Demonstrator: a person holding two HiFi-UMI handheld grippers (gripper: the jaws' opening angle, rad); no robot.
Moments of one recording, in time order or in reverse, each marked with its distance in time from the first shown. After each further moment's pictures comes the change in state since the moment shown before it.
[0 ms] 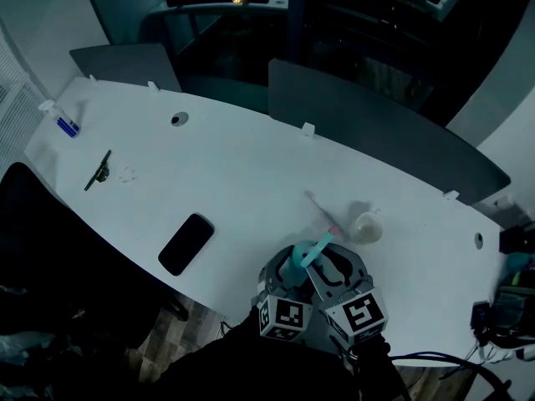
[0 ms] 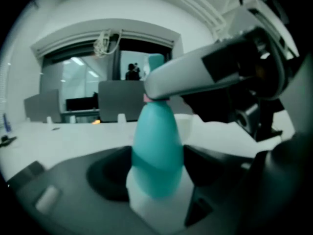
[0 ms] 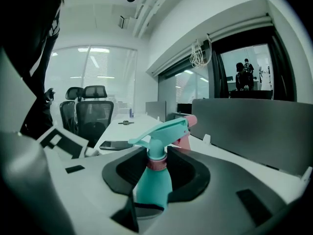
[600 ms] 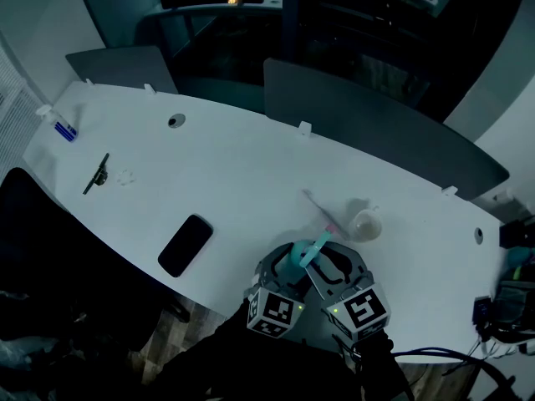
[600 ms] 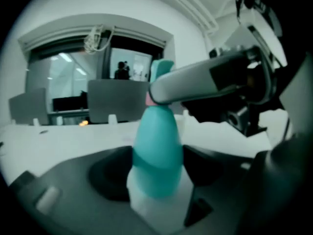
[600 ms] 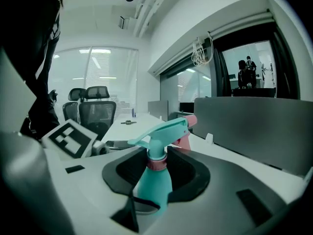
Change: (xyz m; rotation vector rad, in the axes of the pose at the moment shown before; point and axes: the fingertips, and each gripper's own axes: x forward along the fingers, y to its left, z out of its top) left arm -0.004 0.000 0.004 0.034 -0.012 -0.134; right arm 0.000 0.003 0.000 0.008 0.009 0.037
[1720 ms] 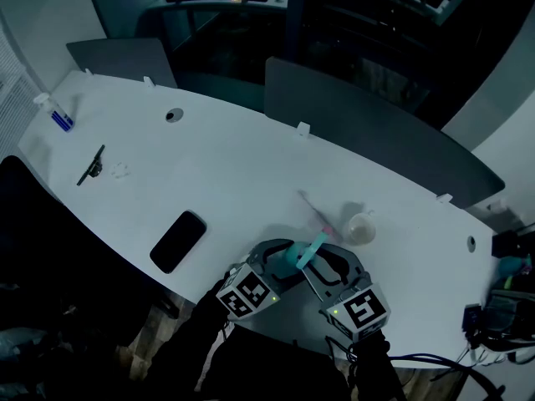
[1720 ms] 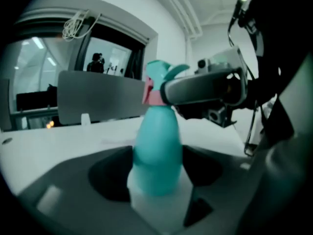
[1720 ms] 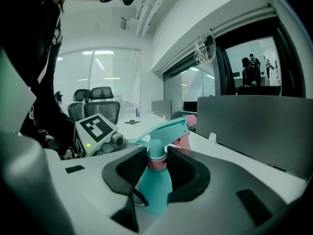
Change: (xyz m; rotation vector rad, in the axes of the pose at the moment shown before) left arm 0.003 -0.007 0.002 0.088 0.007 -0.378; right arm -0.004 -0.004 -0.002 -0.003 0.006 0.050
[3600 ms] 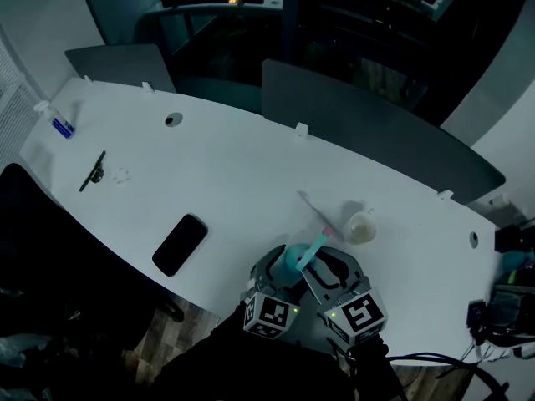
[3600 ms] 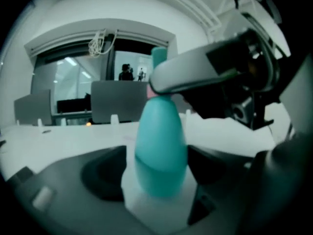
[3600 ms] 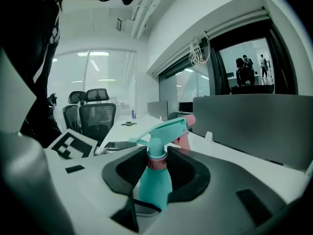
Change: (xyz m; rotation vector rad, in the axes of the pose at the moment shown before) left arm 0.002 0.001 -0.015 -0.082 -0.019 0.396; right arm -0.004 0.004 -0.004 0.038 -0.020 -0.049
